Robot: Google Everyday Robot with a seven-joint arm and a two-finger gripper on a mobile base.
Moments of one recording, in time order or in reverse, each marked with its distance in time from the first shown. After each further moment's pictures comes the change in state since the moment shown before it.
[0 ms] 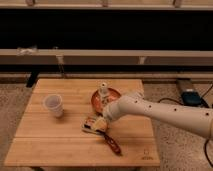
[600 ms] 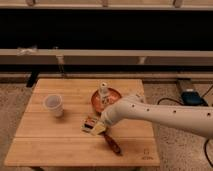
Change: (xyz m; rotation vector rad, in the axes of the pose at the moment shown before) arm 0.006 0.033 0.007 0.010 0.086 -0.046
